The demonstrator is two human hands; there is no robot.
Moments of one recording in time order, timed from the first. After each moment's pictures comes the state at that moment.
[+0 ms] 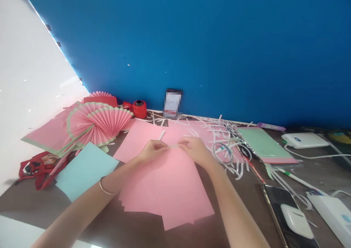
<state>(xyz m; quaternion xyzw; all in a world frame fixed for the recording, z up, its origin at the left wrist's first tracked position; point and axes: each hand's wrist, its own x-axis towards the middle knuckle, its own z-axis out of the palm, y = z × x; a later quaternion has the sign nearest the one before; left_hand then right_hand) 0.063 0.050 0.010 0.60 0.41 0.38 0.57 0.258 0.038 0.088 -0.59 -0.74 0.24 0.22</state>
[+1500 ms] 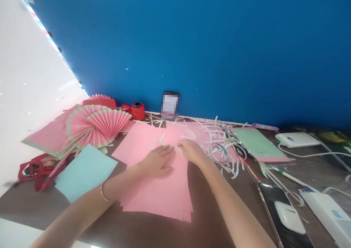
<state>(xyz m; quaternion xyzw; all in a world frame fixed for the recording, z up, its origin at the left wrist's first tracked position) 0.073 0.023 0.007 0.92 0.32 0.19 0.14 0.271 0.057 0.055 -0.56 -0.80 0.19 0.07</state>
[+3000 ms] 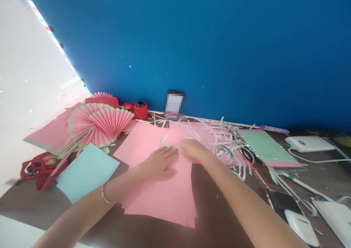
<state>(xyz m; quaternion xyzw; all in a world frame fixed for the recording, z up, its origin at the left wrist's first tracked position) 0.070 0.025 0.008 0.93 0.31 0.17 0.10 0.245 0.069 0.083 -0.53 -0.82 0.09 -0.20</state>
